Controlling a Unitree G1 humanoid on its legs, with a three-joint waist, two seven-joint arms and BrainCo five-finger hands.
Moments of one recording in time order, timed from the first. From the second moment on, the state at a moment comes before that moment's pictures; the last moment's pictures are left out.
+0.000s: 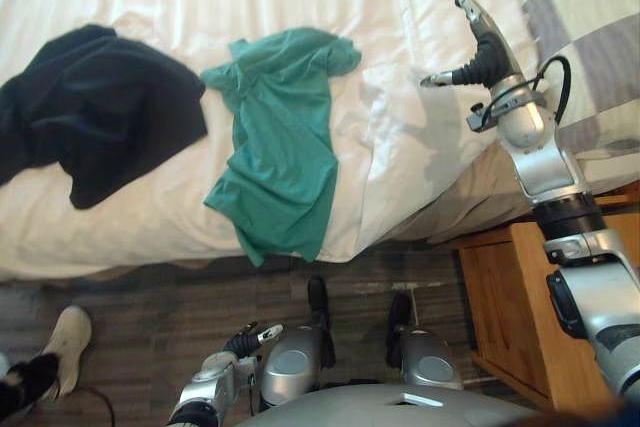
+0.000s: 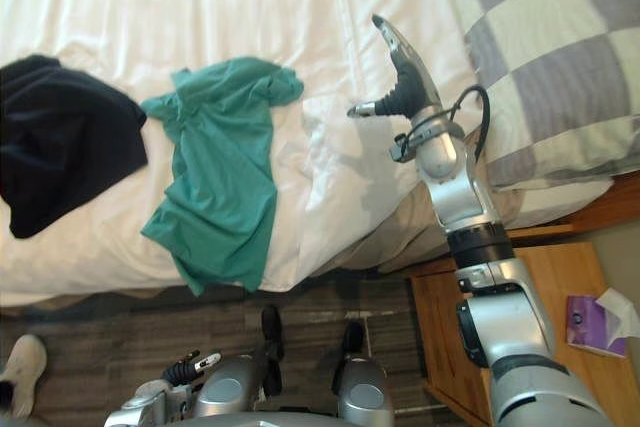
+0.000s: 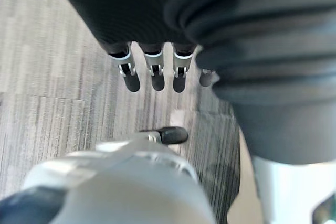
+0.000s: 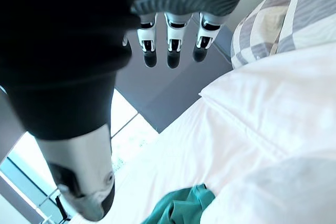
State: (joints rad) left arm 0.05 0.22 0.01 0.90 -0.33 0.12 -0.10; right arm -0.84 -0.52 0.20 0.38 -0.26 -0.12 -0.03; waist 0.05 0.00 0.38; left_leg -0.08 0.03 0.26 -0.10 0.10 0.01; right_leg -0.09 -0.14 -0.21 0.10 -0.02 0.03
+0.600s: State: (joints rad) left arm 0.01 0.20 -0.08 0.80 -0.35 0.10 -0.09; right arm -0.99 -0.60 0.27 0.65 -0.22 0.04 0.04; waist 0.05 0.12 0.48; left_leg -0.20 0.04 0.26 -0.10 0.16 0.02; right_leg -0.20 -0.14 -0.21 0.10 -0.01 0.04
